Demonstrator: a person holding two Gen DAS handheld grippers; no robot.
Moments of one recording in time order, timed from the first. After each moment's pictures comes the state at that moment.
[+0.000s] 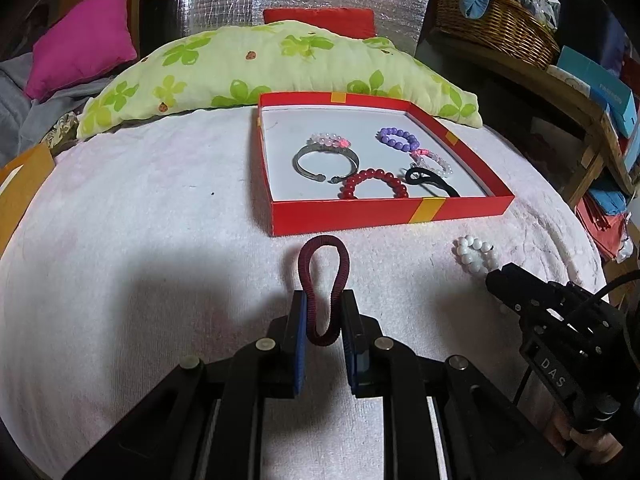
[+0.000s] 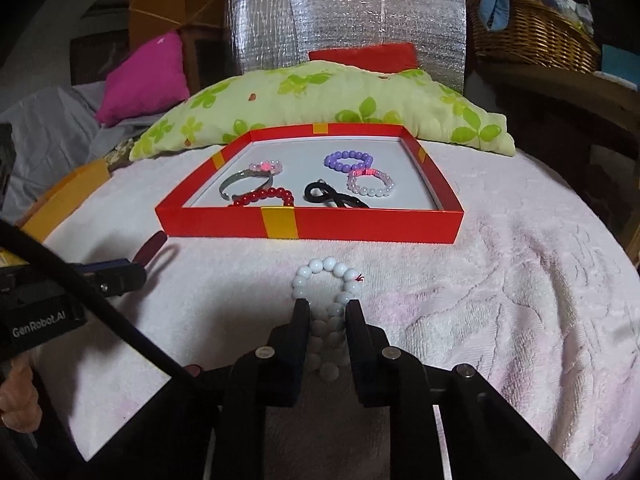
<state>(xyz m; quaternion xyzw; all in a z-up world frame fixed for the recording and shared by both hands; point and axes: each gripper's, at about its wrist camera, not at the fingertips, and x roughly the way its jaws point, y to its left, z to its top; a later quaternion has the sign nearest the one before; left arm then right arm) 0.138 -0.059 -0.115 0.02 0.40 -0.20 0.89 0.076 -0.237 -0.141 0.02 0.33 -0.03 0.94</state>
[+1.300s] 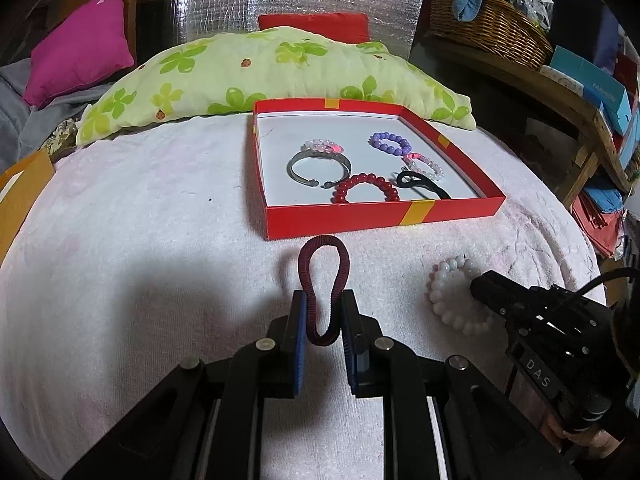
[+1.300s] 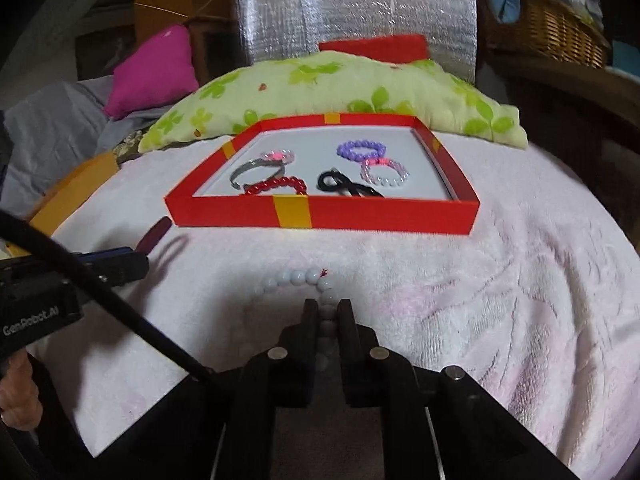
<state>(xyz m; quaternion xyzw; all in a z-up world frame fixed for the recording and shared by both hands) 0.133 -0.059 -0.109 0.02 0.39 -0.21 0.89 0.080 -0.230 -0.145 0.01 0.35 -0.01 0.94</state>
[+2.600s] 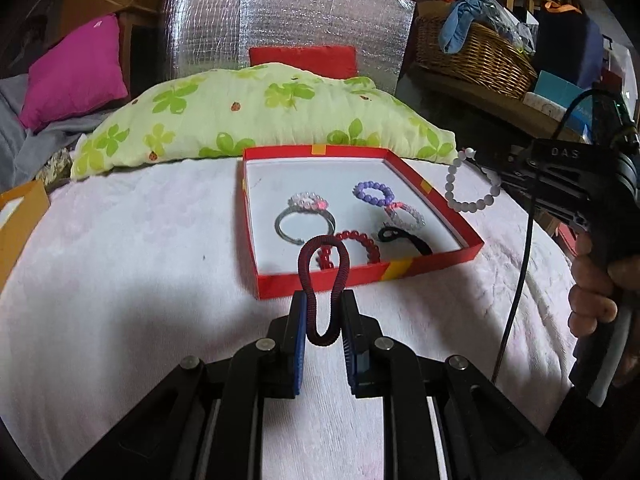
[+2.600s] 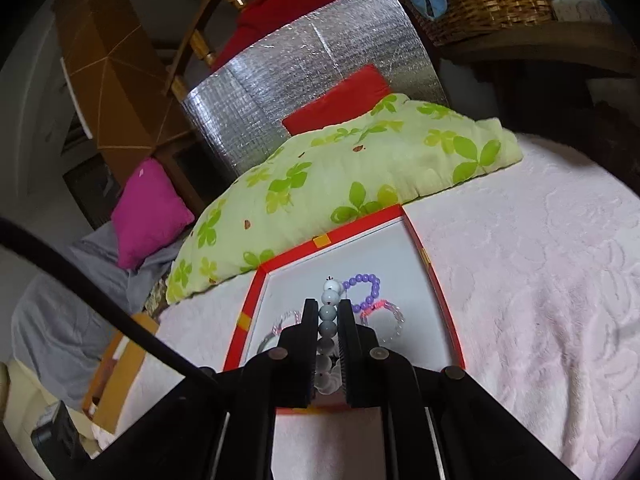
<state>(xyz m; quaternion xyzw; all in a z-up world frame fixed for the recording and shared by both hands) 0.144 -0.061 -0.073 0.01 0.34 -0.23 0.91 0.151 -0.318 -0.042 0.24 0.27 0.00 0.93</state>
